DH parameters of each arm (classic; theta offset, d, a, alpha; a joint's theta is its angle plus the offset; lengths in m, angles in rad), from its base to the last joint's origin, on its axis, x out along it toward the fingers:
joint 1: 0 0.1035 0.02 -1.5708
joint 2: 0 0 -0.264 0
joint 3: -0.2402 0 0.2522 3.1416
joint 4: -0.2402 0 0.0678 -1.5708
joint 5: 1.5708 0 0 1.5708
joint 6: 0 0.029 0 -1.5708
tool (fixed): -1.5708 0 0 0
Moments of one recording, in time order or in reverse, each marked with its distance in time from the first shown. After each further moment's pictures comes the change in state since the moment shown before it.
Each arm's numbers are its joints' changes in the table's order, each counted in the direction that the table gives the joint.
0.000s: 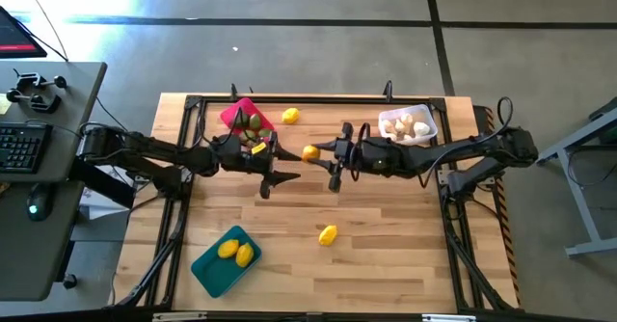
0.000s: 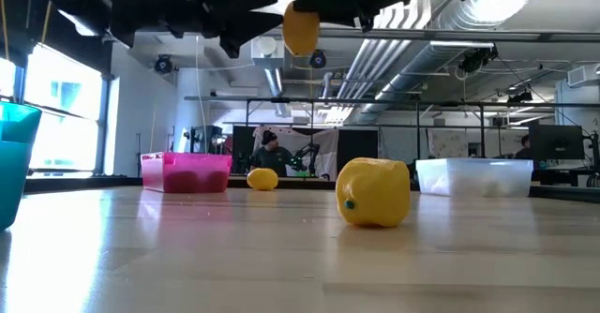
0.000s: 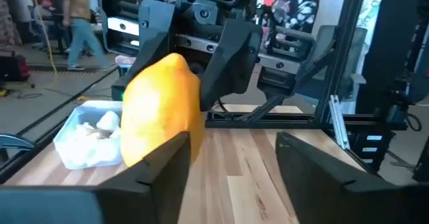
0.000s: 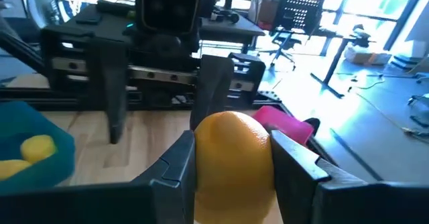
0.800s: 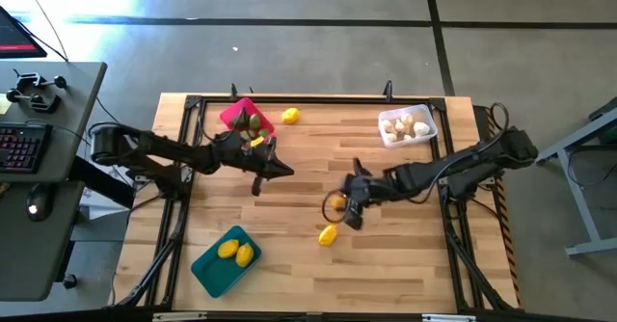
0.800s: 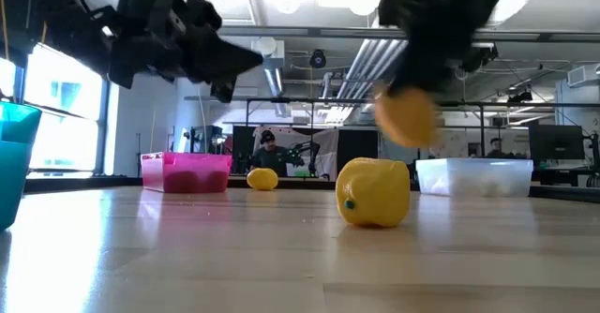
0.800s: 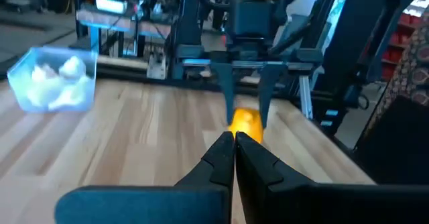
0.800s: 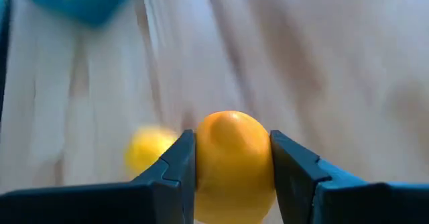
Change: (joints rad) left arm 0.156 0.099 0.147 0.170 -0.288 -0.113; right arm 0.202 0.014 -0.001 -0.704 0.135 0.626
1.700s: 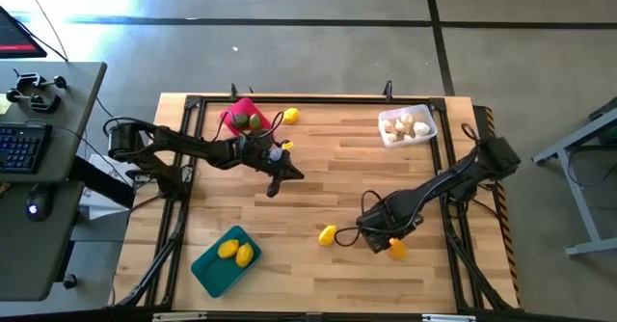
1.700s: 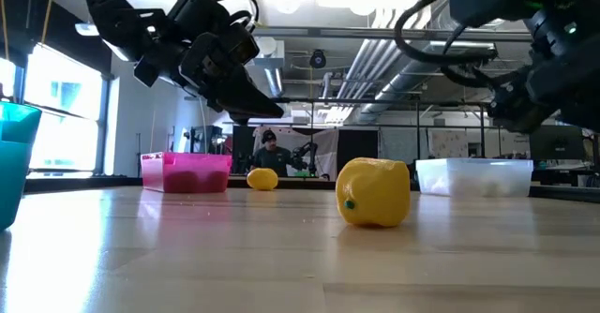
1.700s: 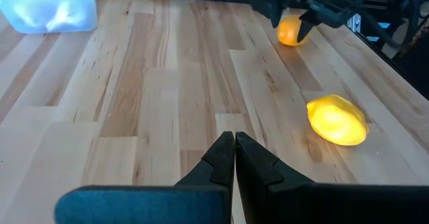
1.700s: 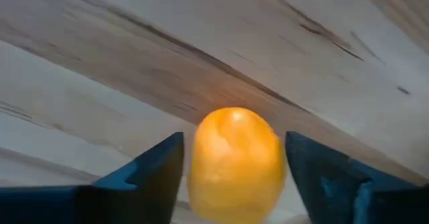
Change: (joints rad) left arm -0.011 0.141 -0.225 -0.467 0.061 0.208; right arm 0.180 0.190 0.001 -0.520 0.486 0.893
